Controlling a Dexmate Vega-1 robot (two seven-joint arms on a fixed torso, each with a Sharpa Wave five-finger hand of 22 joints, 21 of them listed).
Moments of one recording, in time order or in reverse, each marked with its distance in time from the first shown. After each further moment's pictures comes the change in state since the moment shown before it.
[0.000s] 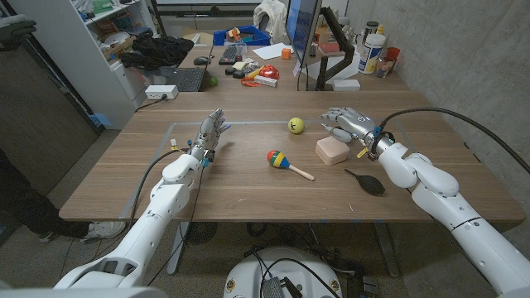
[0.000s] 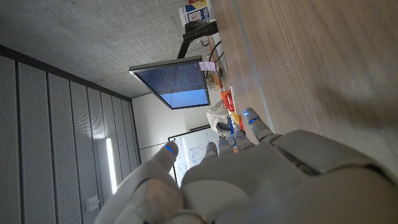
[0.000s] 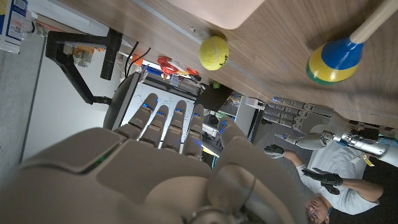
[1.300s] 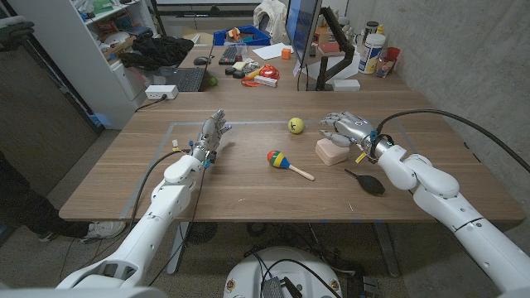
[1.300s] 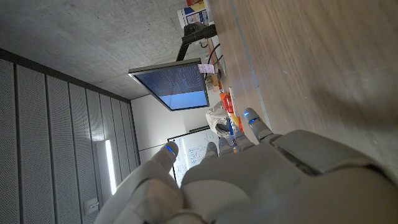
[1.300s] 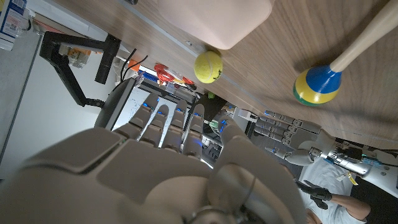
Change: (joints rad) left arm 0.016 -0.001 0.008 -0.029 0.010 0.013 0.020; left_hand 0.000 0.000 0.000 0.000 0.000 0.000 0.000 0.000 0.000 0.000 0.000 0.000 0.000 0.000 0.000 0.000 0.000 0.000 0.000 -0.008 0.000; right arm -0.009 -0.034 -0.020 -0.012 -0.045 -0.011 0.014; right_hand 0.019 0.008 0.006 -0.011 0.000 0.007 -0.005 -0.007 0.000 0.014 -0.007 0.000 0.000 0.011 -0.004 0.000 0.000 0.009 -0.002 -0.004 0.000
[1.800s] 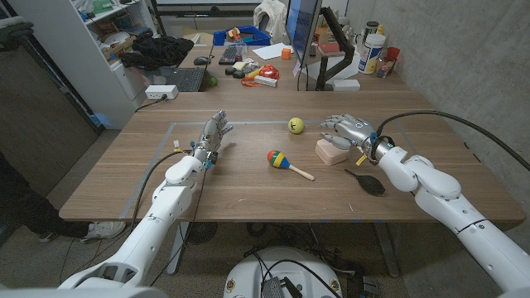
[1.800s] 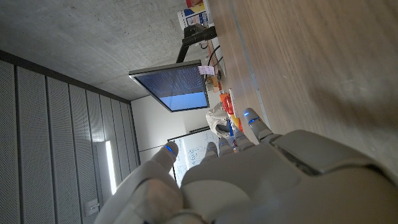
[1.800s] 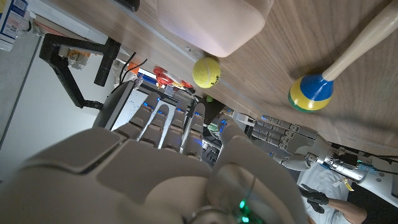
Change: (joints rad) left arm 0.013 -0.001 0.005 -0.020 0.004 0.004 0.010; left_hand 0.000 0.000 0.000 0.000 0.000 0.000 0.000 0.000 0.000 0.000 0.000 0.000 0.000 0.000 0.000 0.000 0.000 0.000 0.000 0.000 0.000; right arm -0.011 -0.012 0.000 -0.007 -0.012 -0.005 0.008; right_hand 0.008 0.000 0.004 -0.004 0.000 0.013 -0.002 0.000 0.000 0.005 -0.005 0.000 0.000 0.004 0.004 0.000 0.000 0.007 0.000 0.000 0.000
